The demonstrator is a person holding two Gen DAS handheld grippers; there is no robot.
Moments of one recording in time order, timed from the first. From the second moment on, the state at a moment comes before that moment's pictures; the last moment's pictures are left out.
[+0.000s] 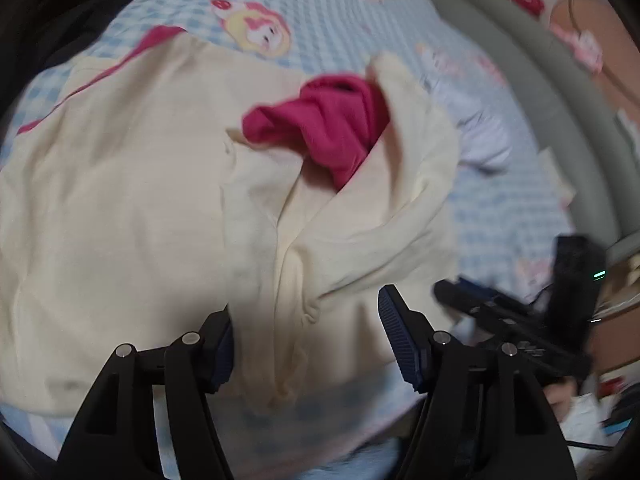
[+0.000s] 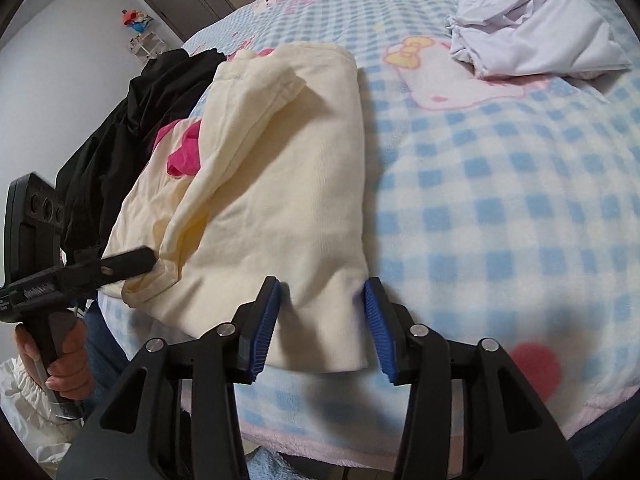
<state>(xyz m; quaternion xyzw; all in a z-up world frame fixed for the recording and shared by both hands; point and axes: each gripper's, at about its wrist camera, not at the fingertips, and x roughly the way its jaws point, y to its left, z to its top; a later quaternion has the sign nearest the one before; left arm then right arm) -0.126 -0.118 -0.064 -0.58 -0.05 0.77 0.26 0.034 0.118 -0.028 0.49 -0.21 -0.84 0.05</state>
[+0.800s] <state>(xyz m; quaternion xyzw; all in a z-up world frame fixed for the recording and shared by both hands) -0.181 -0.083 -0.025 -0.56 0.06 0.79 0.22 -0.030 0.121 0.018 0.49 -0.13 -0.86 0.03</state>
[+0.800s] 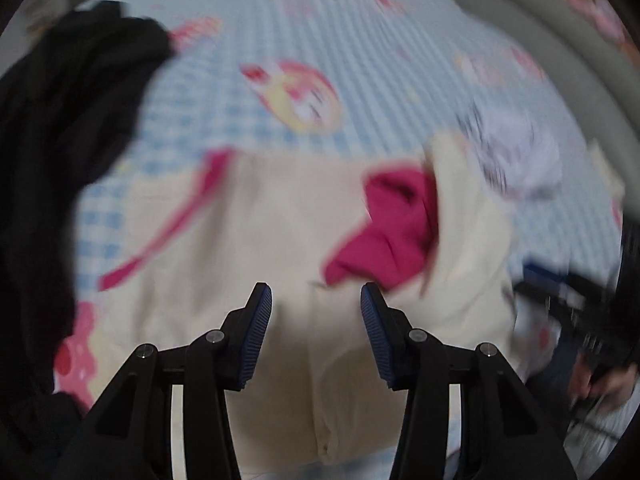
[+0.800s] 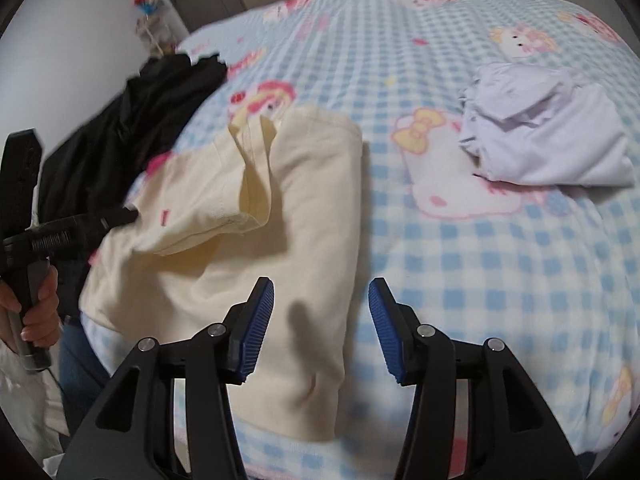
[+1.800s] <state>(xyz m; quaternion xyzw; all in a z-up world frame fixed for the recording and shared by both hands) -0.189 -0.079 -0.008 -0.49 -0.13 0.78 0.36 -0.107 0.119 0.030 0.45 -0.17 -0.87 0.04</state>
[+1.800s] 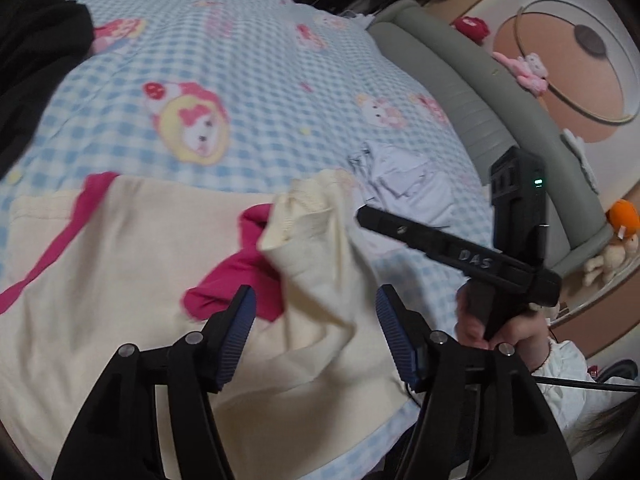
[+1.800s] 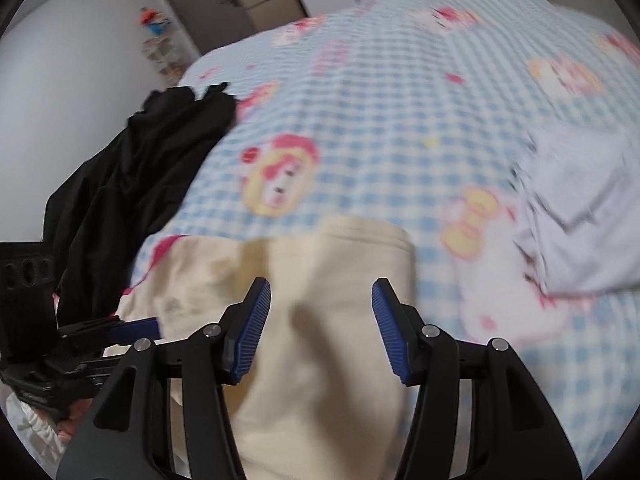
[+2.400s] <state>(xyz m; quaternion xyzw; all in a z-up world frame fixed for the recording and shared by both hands) -0.215 -0.133 -0.046 -0.56 -0.18 0.77 0.24 -0.075 0.155 -0.001 0.49 -0.19 -0.85 0.01</state>
